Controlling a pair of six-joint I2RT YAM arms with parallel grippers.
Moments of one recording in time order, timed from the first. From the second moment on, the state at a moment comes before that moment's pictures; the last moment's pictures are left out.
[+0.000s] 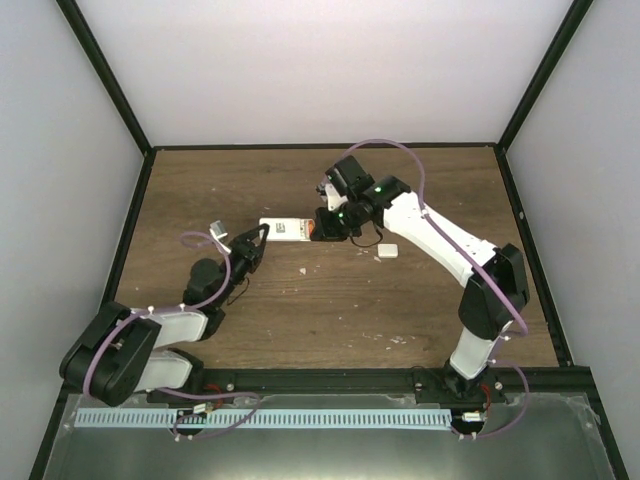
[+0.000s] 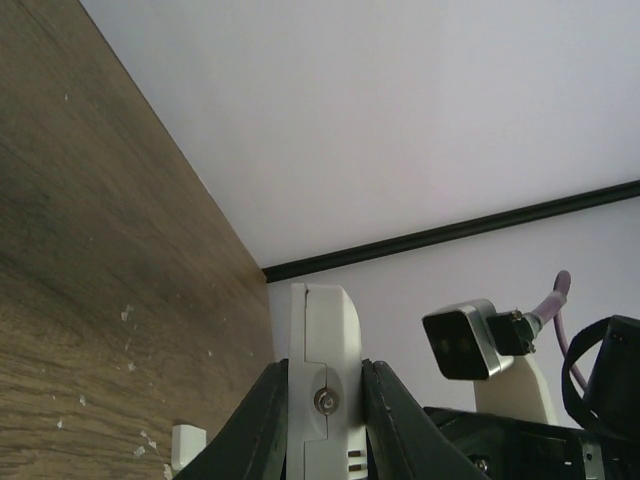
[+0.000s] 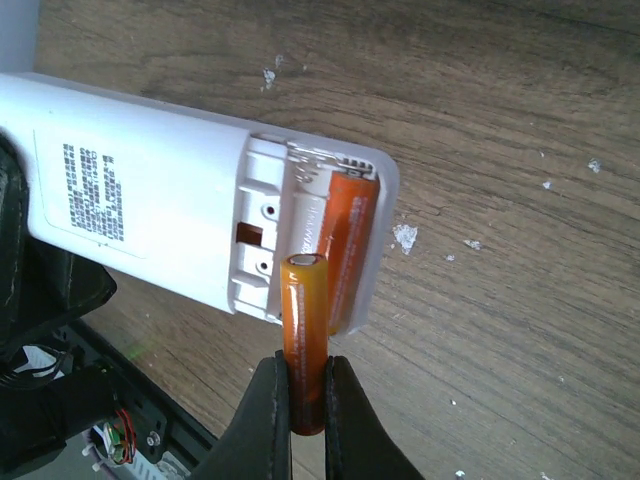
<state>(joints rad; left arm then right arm) -0.44 1.28 0.20 1.17 0.12 -1.37 0.69 1.71 1.57 -0.88 -0.34 0.47</state>
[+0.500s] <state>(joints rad) -0.46 1.36 0.20 1.26 0.12 -1.39 0.69 1.76 1.64 -0.97 -0.37 0.49</state>
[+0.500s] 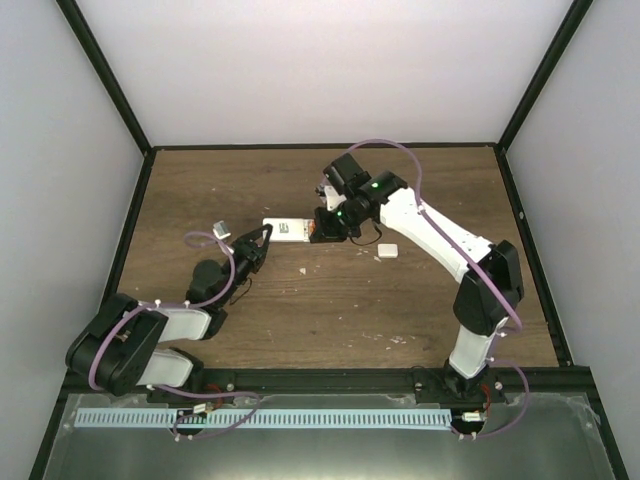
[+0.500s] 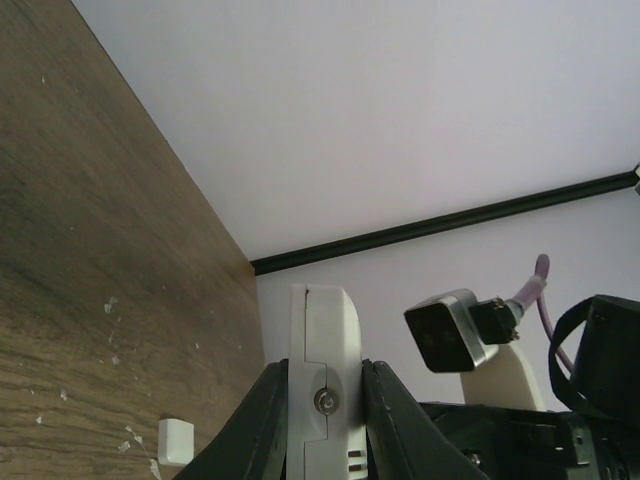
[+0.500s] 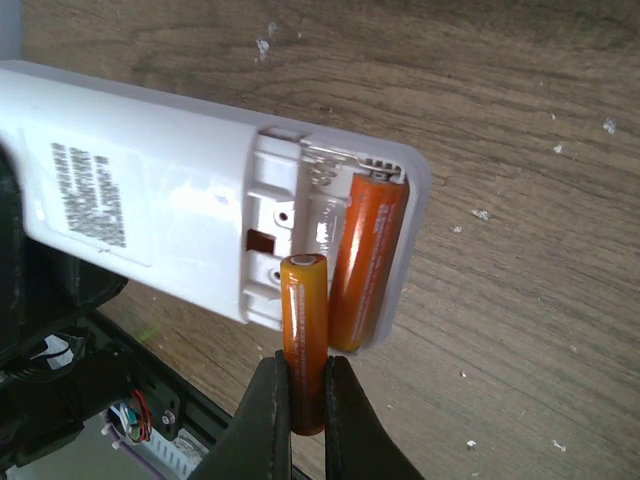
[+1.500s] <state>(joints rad) -0.47 1.37 0.20 1.26 0.11 -1.41 0.68 1.89 1.81 -1.10 -0.35 0.46</state>
